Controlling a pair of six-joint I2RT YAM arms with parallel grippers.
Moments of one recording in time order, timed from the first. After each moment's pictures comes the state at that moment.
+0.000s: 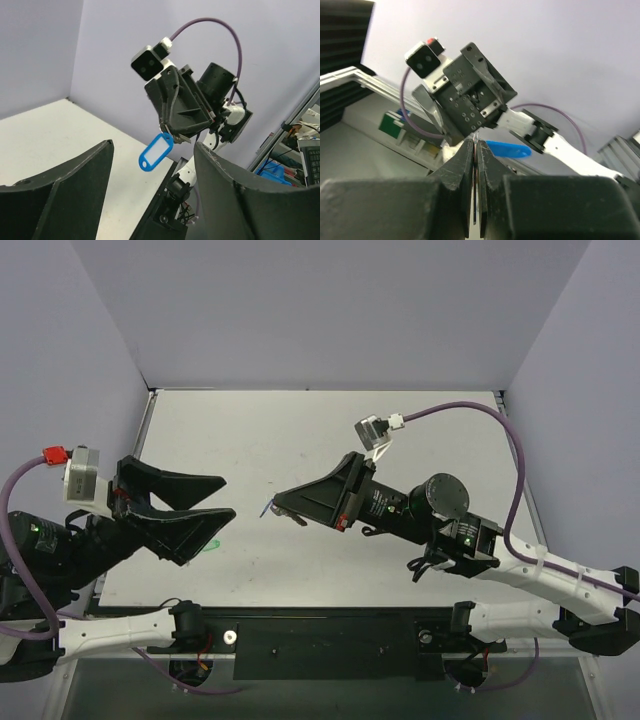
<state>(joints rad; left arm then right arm) -1.28 0.63 1.40 -0.41 -0.20 -0.34 1.22 1.10 1.21 0.26 -0.05 1.16</state>
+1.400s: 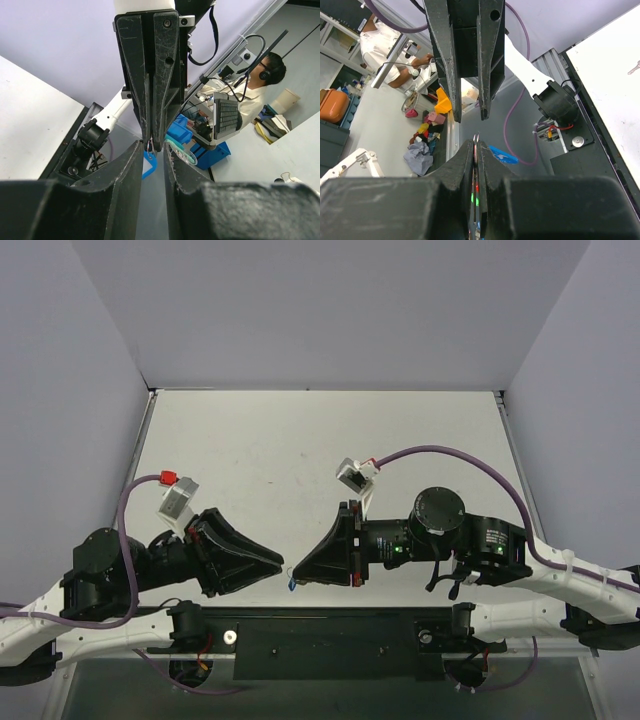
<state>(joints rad) -1.28 0.53 1.00 -0.23 0.11 -0.77 1.33 1.04 1.31 -0.34 -0.23 0.72</state>
